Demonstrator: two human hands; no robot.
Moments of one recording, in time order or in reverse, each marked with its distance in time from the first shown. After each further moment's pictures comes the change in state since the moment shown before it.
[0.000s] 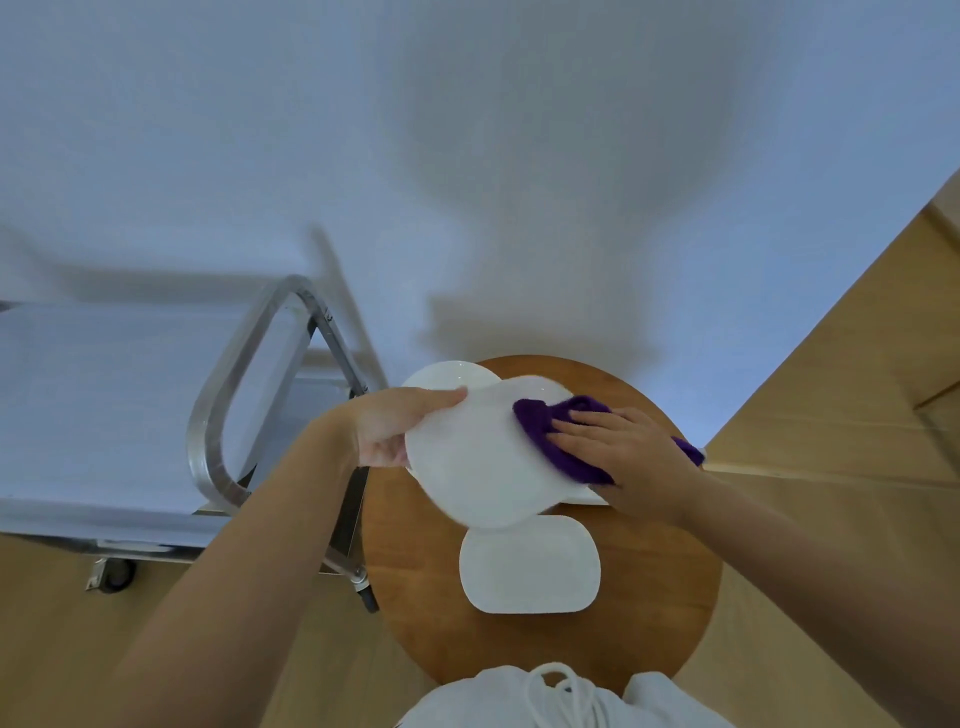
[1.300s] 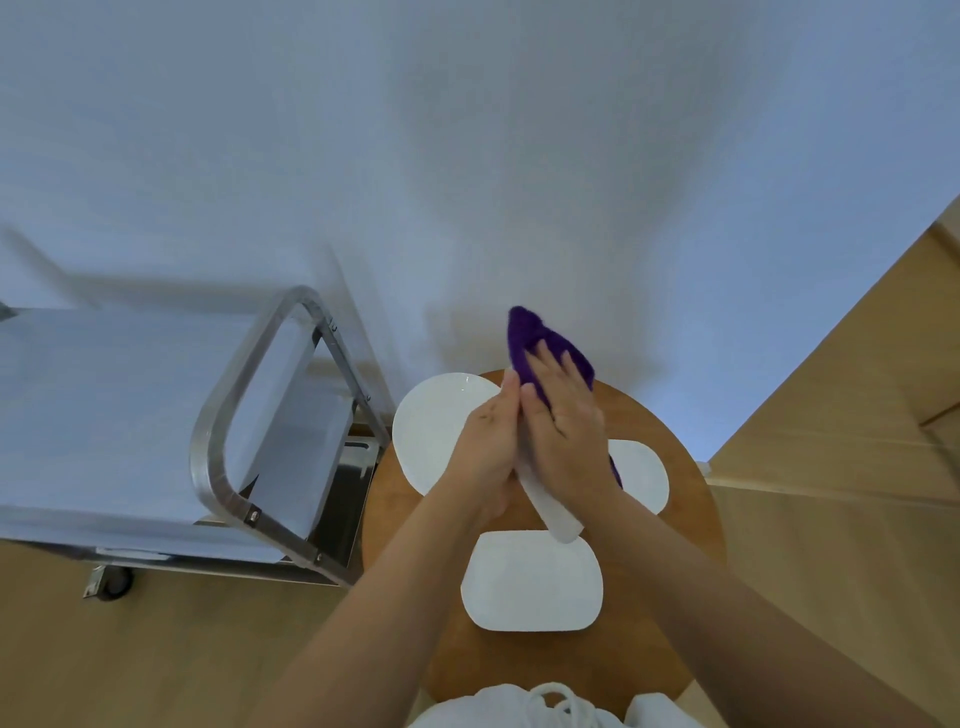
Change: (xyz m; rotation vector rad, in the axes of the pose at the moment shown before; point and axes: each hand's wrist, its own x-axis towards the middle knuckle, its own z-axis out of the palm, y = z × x) left_hand 0.030 -0.006 0.111 -0.289 0.387 0.475; right_hand 0.079 -0.061 0.002 0.591 0.438 0.599
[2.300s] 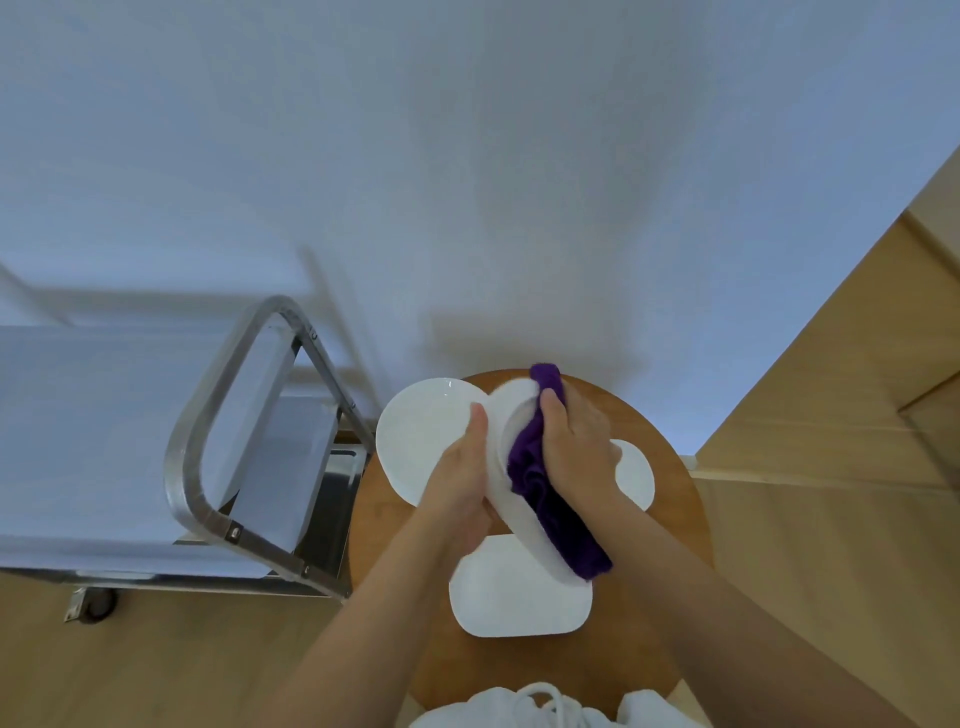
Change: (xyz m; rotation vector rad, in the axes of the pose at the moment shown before) left_hand -0.005 -0.015 -0.009 -0.179 0.109 -0.280; right_hand 0.002 0.033 -0.012 -0.013 0.001 0.485
